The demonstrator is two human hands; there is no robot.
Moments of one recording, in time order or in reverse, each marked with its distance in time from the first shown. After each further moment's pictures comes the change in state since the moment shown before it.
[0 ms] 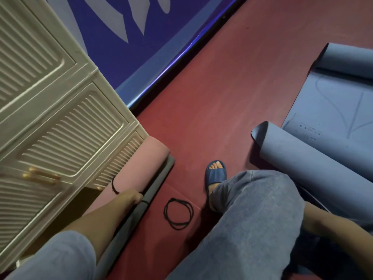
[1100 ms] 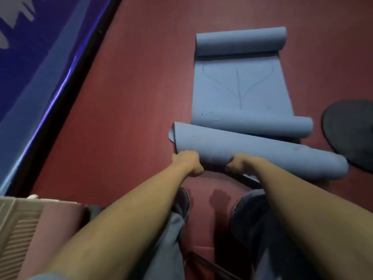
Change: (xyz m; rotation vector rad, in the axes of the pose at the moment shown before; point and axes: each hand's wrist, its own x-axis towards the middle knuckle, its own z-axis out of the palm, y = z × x) left_hand -0.257 0.439 0.059 0.581 0.241 0.970; right_hand 0.064 0.144 -0.037 0.692 0.099 0.421
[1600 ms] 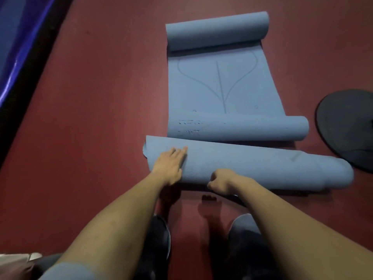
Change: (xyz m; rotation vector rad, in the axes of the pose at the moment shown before) left_hand 0.187 -0.005 0.044 0.045 0.166 0.244; right_hand 0.109 0.013 0.000 0.073 -0.008 -0.048
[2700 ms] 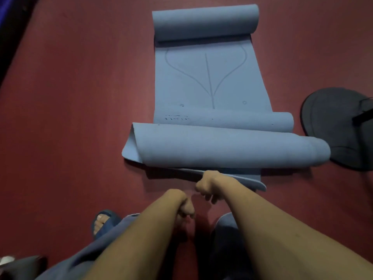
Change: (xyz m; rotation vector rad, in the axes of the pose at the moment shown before) left_hand -0.033 0.083 0.076 -0.198 -1.104 -0.199; right_hand -0.002 0.002 0.004 0.128 -0.204 0.178
